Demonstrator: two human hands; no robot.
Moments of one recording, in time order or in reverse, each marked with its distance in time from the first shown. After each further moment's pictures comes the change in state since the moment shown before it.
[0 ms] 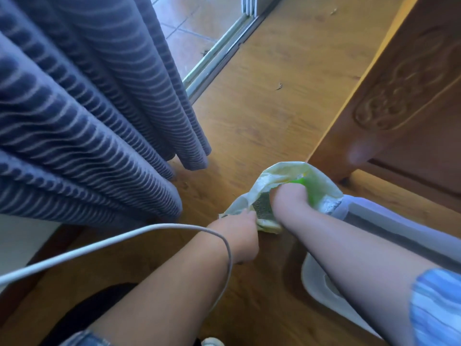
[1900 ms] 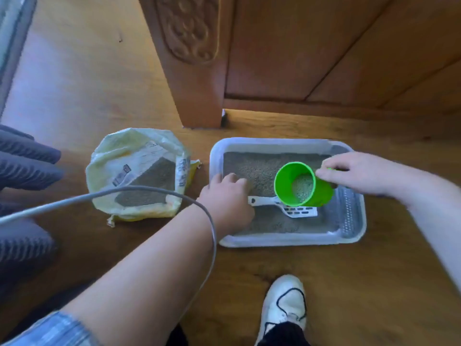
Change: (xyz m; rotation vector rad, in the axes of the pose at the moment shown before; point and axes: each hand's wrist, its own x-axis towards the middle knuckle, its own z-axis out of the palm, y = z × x) left_hand 0.070 0.178 0.057 0.156 -0.006 0.441; right_hand -0.216 0.260 0.159 1.073 -0.094 0.243
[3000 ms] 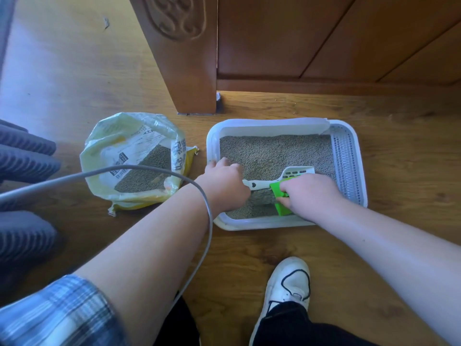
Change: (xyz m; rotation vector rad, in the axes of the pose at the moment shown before) left_hand 0.021 -0.011 0.021 0.023 -0.088 -0.064; right_hand 0.018 -0.019 0.129 -0.577 0.156 -0.026
